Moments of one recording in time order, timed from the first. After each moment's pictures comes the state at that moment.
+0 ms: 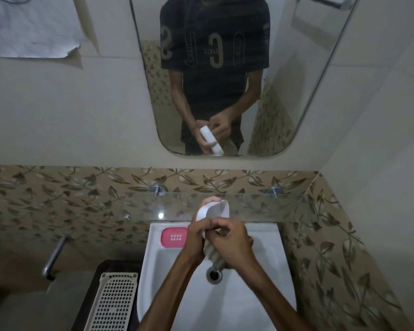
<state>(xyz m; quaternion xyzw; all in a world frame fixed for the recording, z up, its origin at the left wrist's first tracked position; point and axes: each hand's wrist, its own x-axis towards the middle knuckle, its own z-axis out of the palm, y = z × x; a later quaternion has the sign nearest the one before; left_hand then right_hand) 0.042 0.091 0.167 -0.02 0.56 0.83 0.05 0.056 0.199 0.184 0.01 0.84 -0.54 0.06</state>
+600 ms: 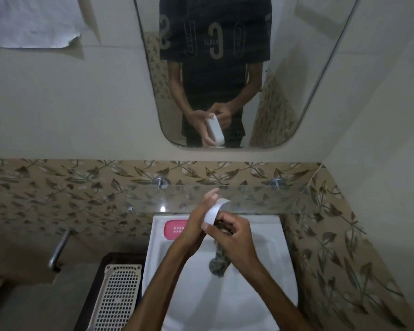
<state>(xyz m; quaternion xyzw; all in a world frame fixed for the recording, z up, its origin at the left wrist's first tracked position) 0.045 0.070 0.179 -0.06 0.61 0.78 0.13 0.077 0.196 0.183 -0.09 0.73 -0.68 0.00</state>
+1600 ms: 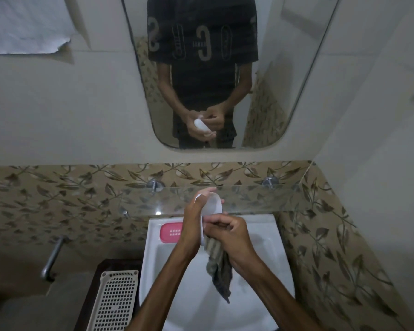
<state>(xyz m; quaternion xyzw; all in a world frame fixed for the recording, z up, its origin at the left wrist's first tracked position) 0.048 0.088 0.184 -0.08 0.58 0.81 0.02 0.077 0.196 0.188 0.03 0.66 -0.74 0.09</state>
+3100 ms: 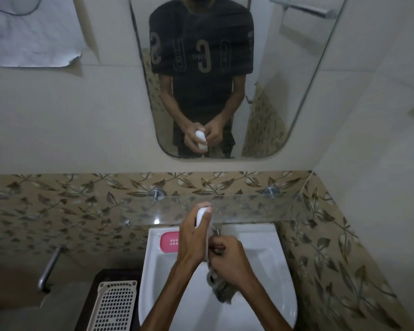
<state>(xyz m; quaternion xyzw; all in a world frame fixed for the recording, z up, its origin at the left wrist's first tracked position) 0.052 0.079 0.164 -0.01 0.74 0.65 -0.15 0.086 0.190 0.169 0.00 0.86 -0.49 0.11</state>
